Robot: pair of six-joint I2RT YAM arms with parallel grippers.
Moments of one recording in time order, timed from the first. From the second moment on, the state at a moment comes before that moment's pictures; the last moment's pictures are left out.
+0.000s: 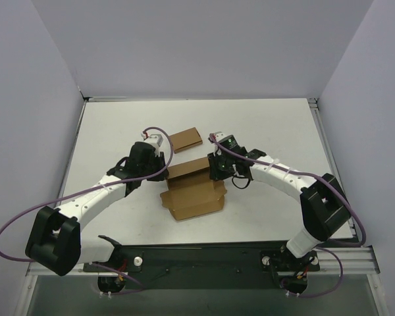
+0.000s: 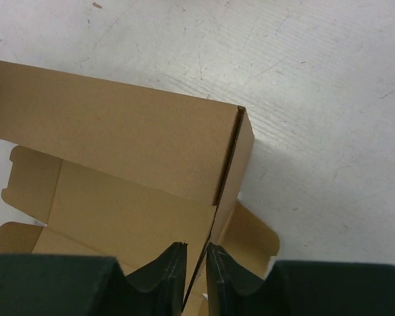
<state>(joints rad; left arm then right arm) -0.47 1.29 0.77 -0.22 0.03 -0.39 0.64 1.58 1.03 -0.34 -0.10 0.22</state>
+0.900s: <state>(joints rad) -0.48 1.30 0.81 -0.27 0.03 -0.35 0.38 1.38 0.89 -0.23 -0.20 0.23</state>
